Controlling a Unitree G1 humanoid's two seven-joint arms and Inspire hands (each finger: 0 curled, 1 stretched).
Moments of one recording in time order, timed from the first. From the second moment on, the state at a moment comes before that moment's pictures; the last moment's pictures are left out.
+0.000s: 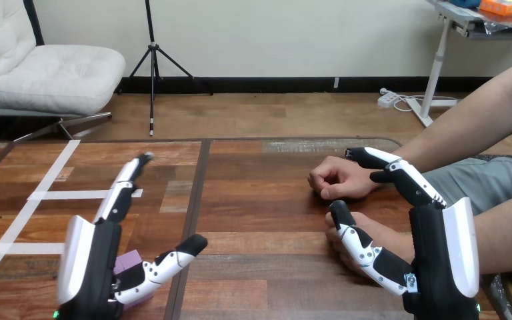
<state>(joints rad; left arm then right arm) 0.17 0.18 0.14 0.35 0.51 -0.89 0.28 0.27 -0.15 0.08 -0.02 -0.59 -0.70 -0.48</state>
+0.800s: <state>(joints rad) 0.26 0.22 0.14 0.14 0.71 -0.60 0.33 0.27 -0.15 0.08 -0.02 -0.59 -0.70 -0.46</state>
